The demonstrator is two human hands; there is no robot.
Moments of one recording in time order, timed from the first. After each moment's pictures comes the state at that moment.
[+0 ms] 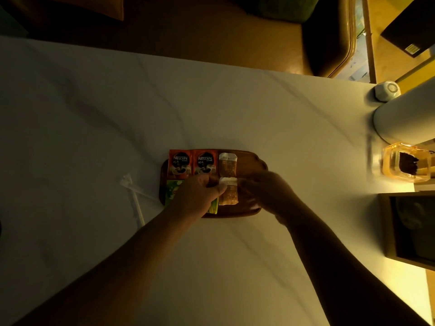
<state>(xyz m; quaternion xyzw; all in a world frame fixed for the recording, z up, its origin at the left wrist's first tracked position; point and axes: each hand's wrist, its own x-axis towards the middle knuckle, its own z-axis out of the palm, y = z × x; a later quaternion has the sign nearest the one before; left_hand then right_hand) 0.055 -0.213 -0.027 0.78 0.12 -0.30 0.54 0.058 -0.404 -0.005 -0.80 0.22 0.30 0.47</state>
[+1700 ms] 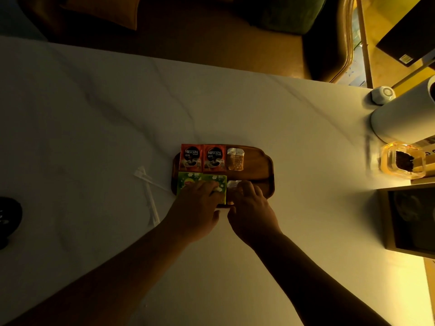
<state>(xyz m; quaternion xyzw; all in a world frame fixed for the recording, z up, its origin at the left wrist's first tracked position) 0.000 -0.177 -0.033 0.95 -0.25 -0.14 0.12 -0.023 -0.350 -0.040 -0.98 -0.03 0.12 0.17</state>
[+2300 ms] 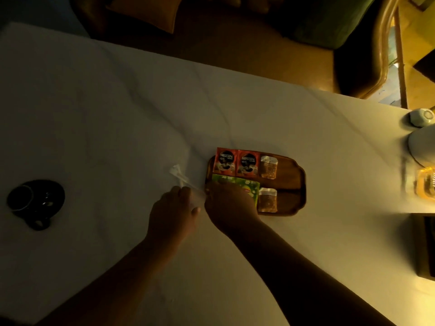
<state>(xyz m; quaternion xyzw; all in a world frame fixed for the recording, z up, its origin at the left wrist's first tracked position) -0.019 -0.079 -0.026 0.99 -0.01 -0.13 0.06 0.016 -0.226 -0.003 -0.96 -0.10 0.16 0.21</state>
